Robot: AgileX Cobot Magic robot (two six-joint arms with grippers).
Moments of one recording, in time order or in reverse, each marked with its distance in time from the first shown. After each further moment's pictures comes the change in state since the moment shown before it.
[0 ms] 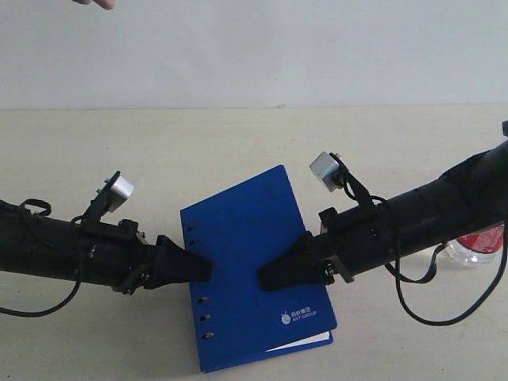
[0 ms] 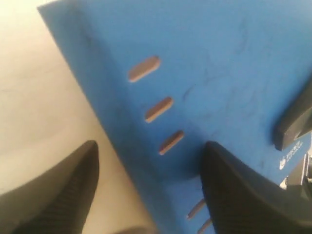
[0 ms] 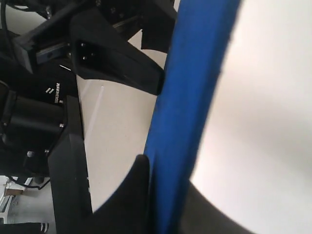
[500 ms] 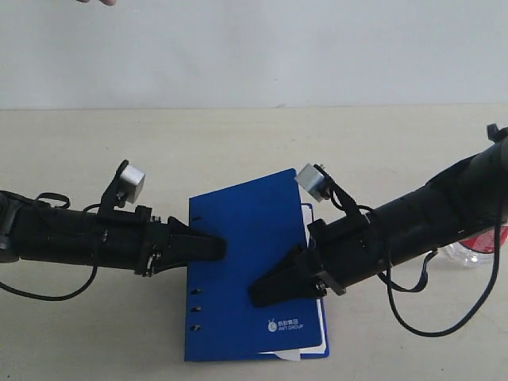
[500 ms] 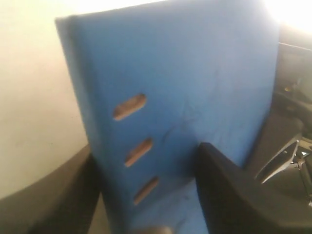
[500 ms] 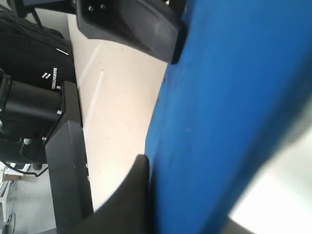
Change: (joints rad) left arm 0.013 0.158 -0.128 0.000 0.246 0.006; right arm 0.057 -0.003 0.008 -0.005 -0.027 0.006
